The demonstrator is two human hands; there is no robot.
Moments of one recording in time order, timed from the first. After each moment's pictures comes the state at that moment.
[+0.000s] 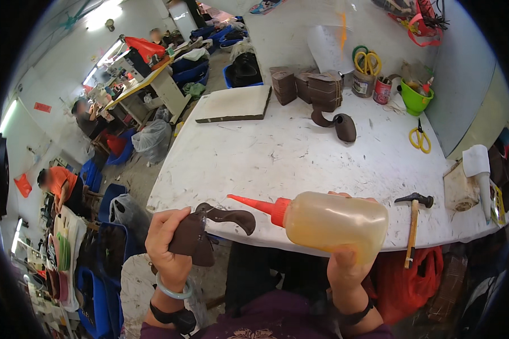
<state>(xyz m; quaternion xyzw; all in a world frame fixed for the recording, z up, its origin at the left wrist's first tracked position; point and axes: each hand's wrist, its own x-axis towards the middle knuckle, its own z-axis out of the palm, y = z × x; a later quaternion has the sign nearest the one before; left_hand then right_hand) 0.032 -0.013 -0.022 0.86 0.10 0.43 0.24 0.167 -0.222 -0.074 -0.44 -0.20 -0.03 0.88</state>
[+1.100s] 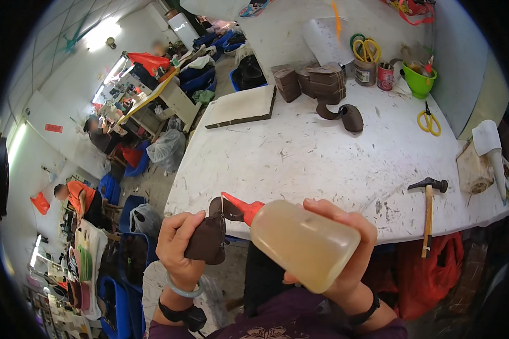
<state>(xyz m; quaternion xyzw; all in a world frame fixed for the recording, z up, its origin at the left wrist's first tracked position) 0.033 -0.022 -0.009 0.90 0.02 0.42 0.14 0.156 -0.218 -0.065 -0.49 -0.41 -0.11 0.76</state>
